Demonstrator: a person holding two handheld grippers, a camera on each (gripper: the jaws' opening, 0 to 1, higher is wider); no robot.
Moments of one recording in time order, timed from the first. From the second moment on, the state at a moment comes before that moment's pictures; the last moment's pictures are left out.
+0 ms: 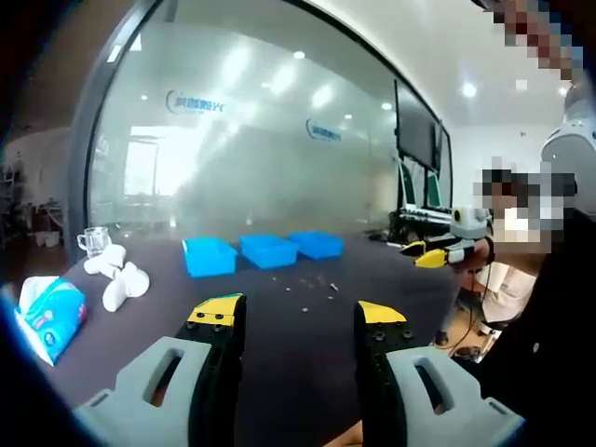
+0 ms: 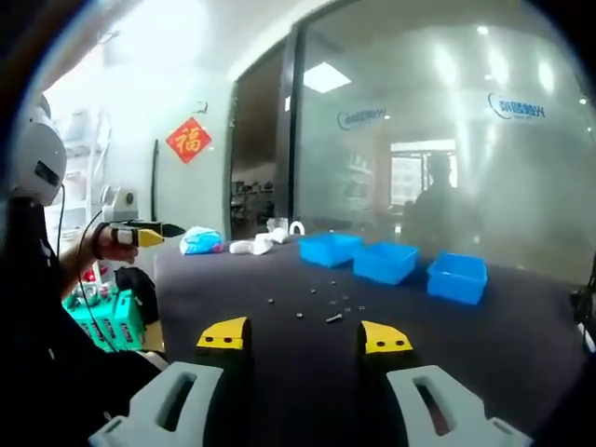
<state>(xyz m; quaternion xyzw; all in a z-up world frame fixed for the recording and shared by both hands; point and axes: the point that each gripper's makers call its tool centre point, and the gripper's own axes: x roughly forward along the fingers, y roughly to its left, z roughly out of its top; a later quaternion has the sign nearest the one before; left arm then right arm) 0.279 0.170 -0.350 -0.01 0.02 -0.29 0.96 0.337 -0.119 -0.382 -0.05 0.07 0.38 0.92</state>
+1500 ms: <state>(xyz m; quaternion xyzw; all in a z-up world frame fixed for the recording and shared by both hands) 0.278 0.180 -0.366 -0.04 0.02 -0.28 0.96 0.403 -0.052 -0.409 -0.14 0.25 0.37 0.88</state>
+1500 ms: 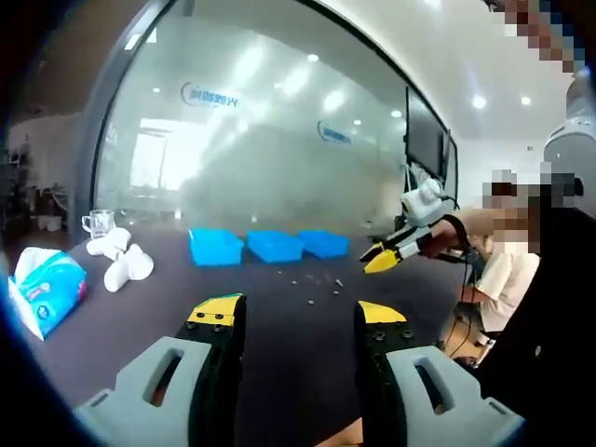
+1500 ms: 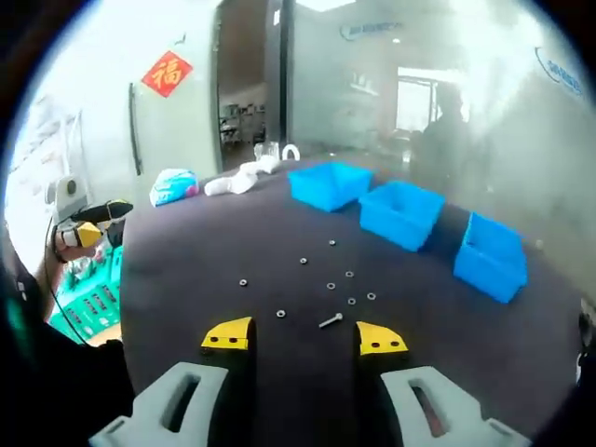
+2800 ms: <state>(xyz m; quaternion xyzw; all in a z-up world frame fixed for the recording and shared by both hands) 0.280 0.190 -0.367 -0.05 0.02 -0.26 0.96 0.433 -0.058 -0.442 -0.35 0.36 0.47 0.72</state>
